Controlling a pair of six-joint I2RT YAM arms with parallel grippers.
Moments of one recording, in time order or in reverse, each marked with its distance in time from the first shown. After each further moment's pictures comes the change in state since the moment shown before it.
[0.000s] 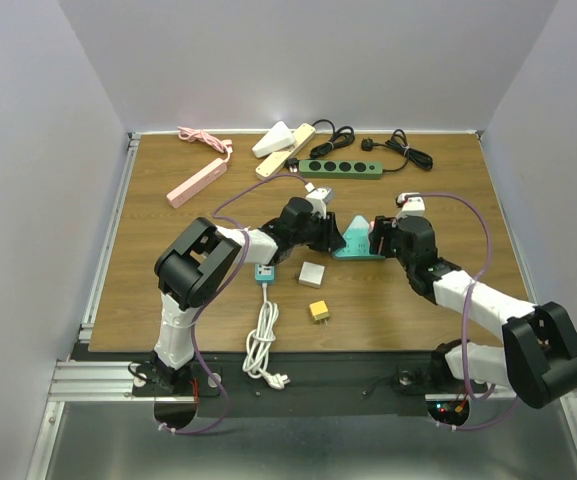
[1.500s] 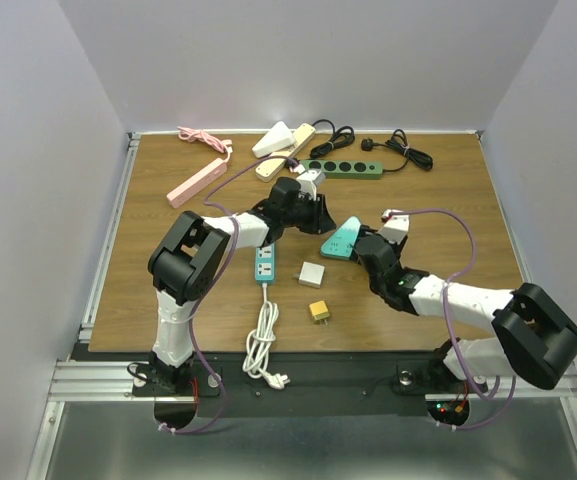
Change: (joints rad) left arm 0.100 0.000 0.110 -0.117 0.101 0.068; right arm 0.345 0.085 0.016 -0.057 0.523 0.352
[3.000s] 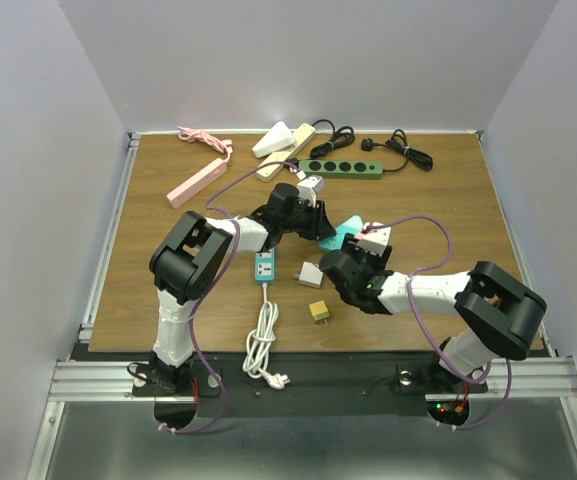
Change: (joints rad) left arm -0.002 0.013 -0.044 0.046 0.058 0.018; right arm 0.202 0.235 0.127 -0.142 0.395 0.249
